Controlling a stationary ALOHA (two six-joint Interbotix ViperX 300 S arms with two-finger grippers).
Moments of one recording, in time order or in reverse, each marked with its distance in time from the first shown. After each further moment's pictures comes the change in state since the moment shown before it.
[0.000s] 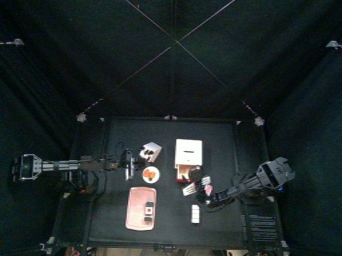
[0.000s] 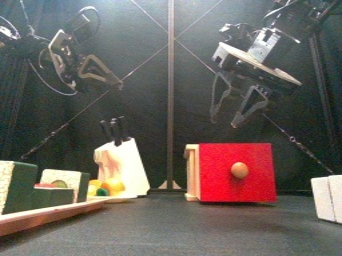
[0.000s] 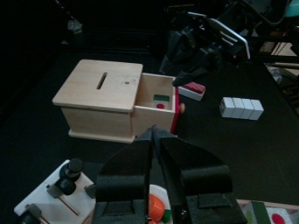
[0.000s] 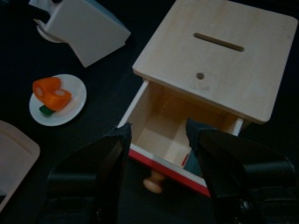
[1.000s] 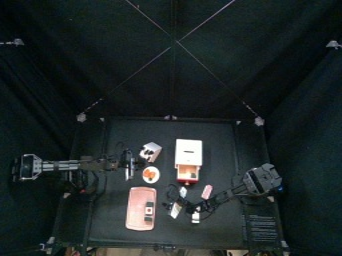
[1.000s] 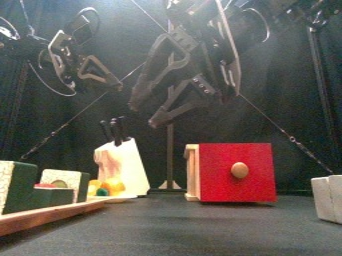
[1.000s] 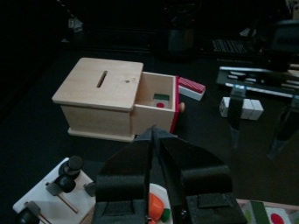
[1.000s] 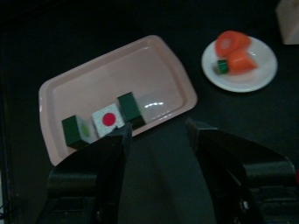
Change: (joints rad) left arm -0.002 -0.002 0.005 -0.009 0.000 0.000; right arm -0.020 0.219 -0.156 -0.396 -0.609 -0.026
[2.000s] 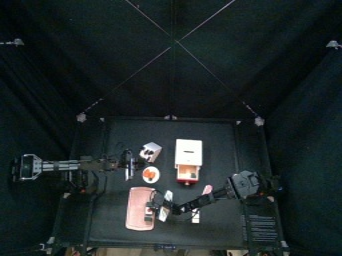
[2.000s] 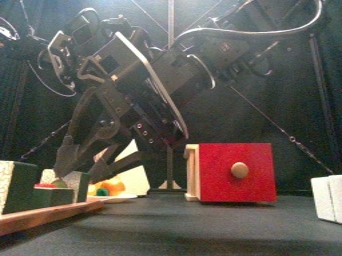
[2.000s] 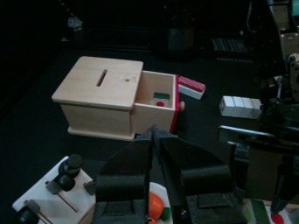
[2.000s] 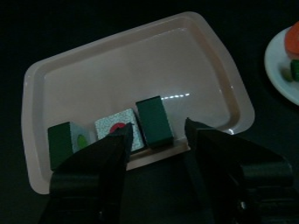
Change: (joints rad) left arm 0.000 0.000 0.002 0.000 0.000 0.002; right arm -0.069 0.244 -0.192 -0.091 -0.140 0.000
